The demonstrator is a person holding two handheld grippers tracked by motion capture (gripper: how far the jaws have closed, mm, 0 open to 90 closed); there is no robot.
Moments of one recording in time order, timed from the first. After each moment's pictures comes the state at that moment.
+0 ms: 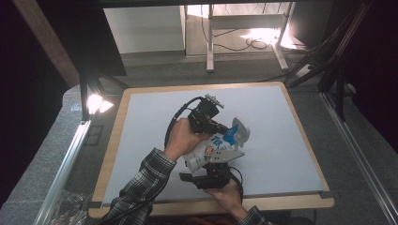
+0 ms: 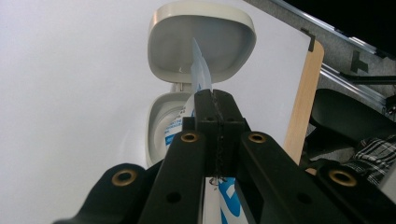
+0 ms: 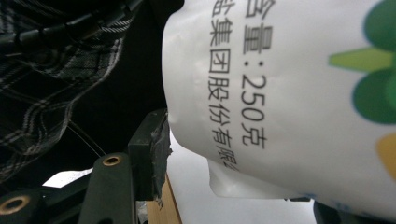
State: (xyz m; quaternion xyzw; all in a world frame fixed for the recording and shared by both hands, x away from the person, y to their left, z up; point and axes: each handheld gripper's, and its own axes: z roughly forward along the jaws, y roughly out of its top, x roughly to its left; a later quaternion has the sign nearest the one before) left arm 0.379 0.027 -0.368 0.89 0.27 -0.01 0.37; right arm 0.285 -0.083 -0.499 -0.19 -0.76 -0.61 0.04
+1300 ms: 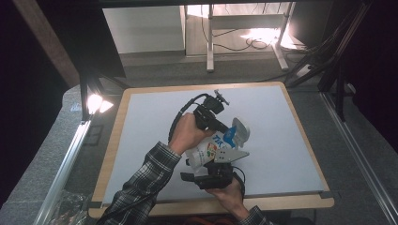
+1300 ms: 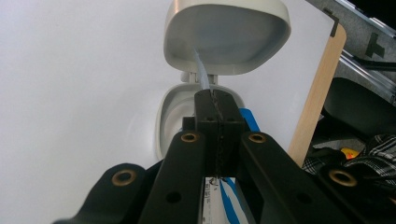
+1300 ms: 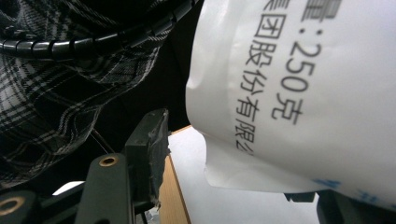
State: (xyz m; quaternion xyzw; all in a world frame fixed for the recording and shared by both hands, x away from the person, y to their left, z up) left arm 0.399 0.011 -0.367 0.90 0.30 -0.03 0.30; right arm 0.282 -0.090 -0.487 -0.17 -0.74 -0.65 0.05
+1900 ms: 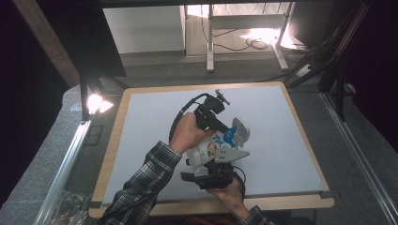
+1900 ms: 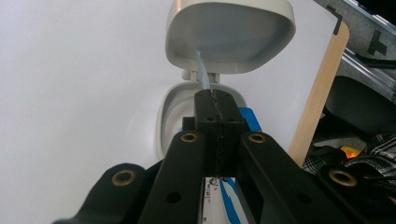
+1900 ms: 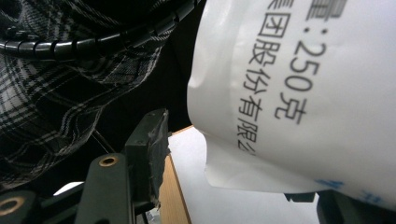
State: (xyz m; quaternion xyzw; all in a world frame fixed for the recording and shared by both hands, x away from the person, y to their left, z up) left arm 0.400 0.009 -0.367 0.91 0.30 -0.03 0.30; right arm 0.282 -0.090 -0.486 -0.17 -0.74 -0.65 0.05
